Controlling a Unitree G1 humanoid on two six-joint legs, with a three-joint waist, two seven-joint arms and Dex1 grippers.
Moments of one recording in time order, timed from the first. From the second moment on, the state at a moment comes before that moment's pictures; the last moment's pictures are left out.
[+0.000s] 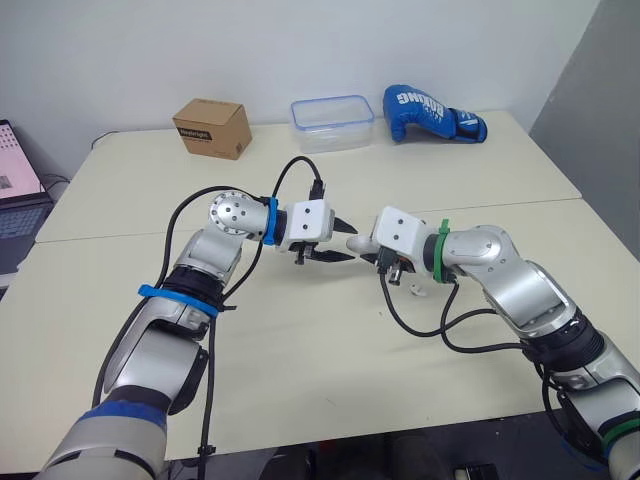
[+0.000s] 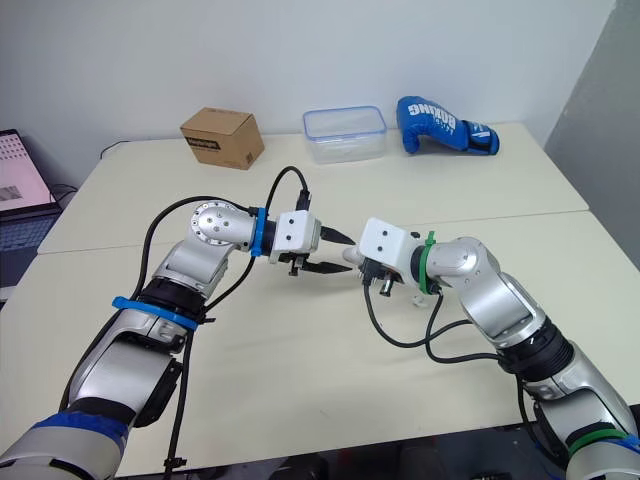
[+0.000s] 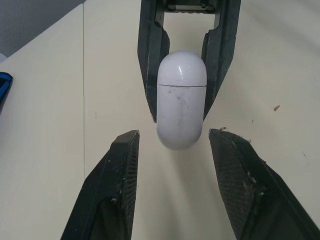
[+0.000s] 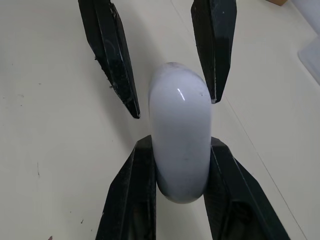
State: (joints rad) left arm -0.97 0.48 -0.32 0.62 -0.06 -0.32 -1.28; right arm -0.74 -0.62 0.45 -0.24 0.05 0.67 0.77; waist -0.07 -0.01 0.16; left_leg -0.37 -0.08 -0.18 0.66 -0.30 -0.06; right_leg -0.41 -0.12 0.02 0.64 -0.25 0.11
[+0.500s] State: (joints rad) left arm -0.98 0.44 -0.32 0.65 -0.04 -0.34 -1.29; right arm -0.77 -0.58 0.46 -0.23 -0.02 0.68 0.81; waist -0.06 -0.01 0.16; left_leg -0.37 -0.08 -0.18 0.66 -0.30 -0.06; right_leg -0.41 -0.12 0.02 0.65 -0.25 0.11
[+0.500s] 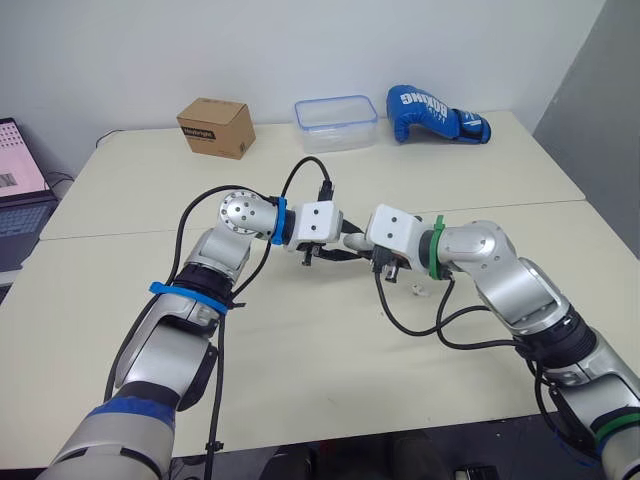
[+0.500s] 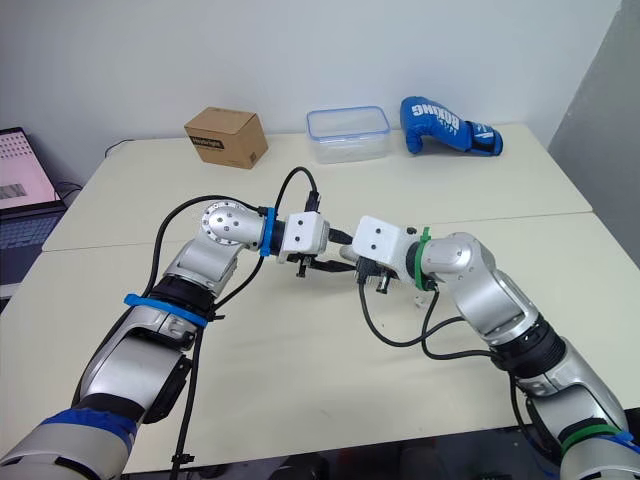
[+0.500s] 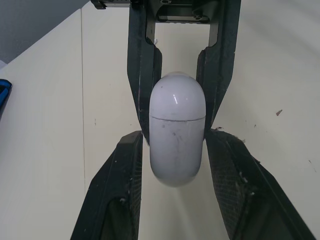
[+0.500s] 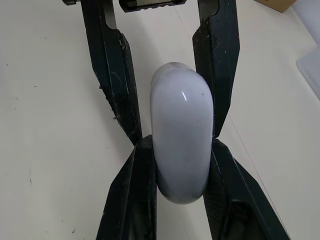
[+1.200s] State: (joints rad) left arm -0.98 0.43 -0.31 0.63 -0.06 -0.26 -1.31; right arm -0.75 -0.59 0.42 -0.24 -0.01 0.68 0.84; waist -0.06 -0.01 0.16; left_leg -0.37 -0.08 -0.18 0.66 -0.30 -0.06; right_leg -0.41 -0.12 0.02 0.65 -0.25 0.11
